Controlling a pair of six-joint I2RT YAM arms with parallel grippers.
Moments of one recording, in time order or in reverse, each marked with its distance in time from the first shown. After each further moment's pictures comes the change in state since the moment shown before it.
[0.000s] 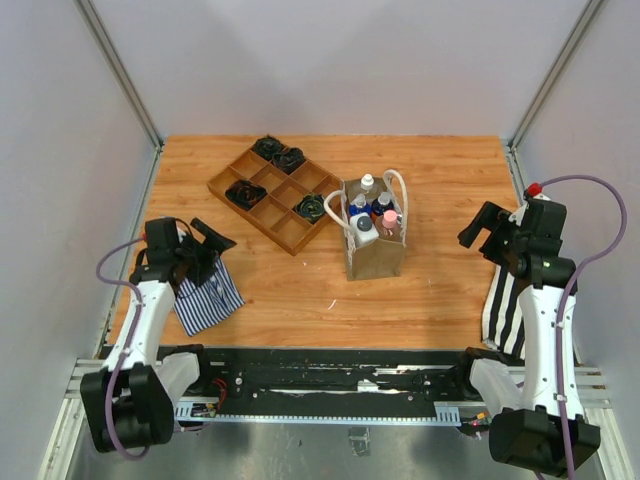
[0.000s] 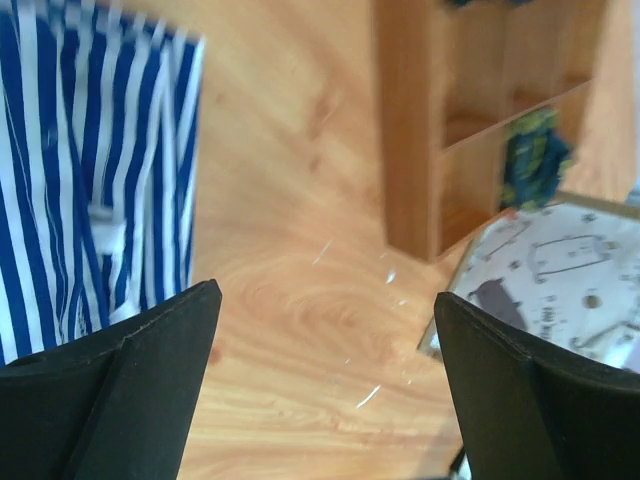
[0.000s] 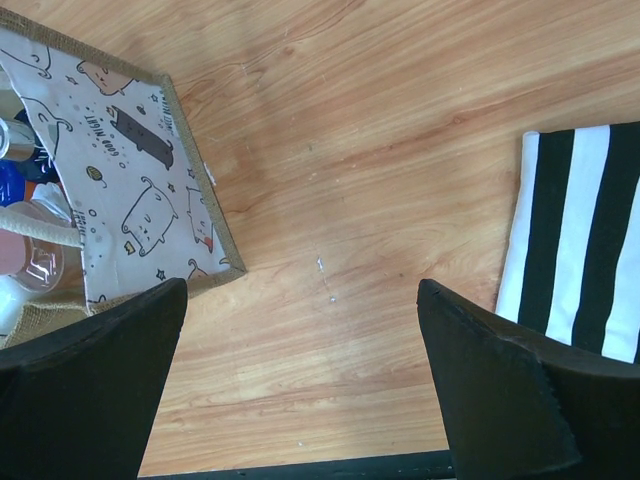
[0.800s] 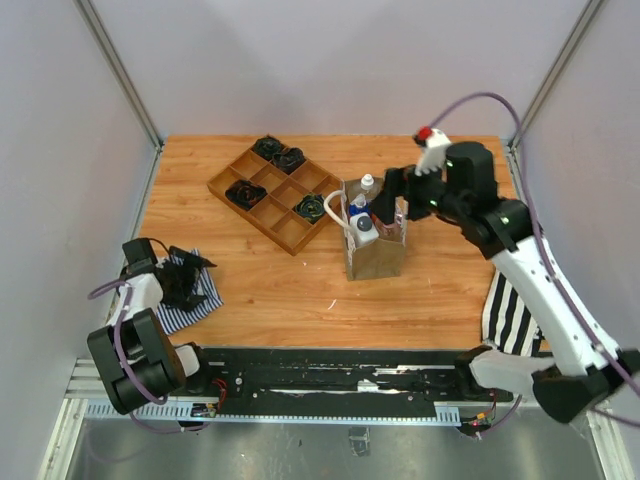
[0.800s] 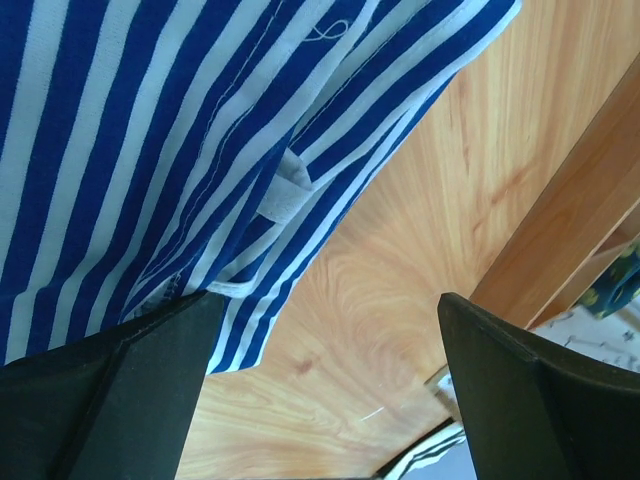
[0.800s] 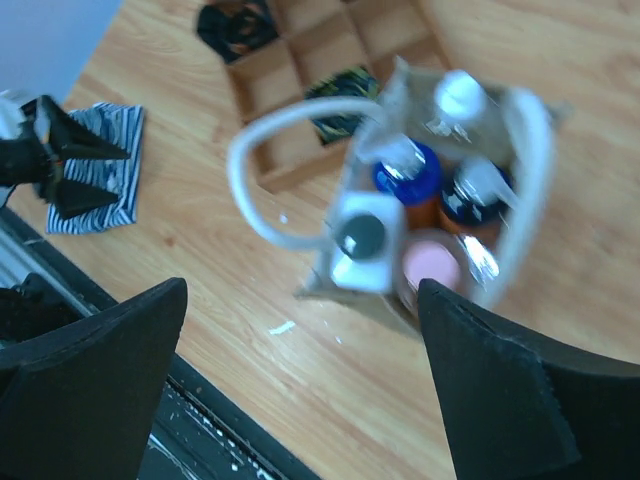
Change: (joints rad) left arm 0.284 0.231 -0.139 -0.018 0.114 0.010; right arm 0.616 0.232 0.383 0.070 -0.077 -0.080
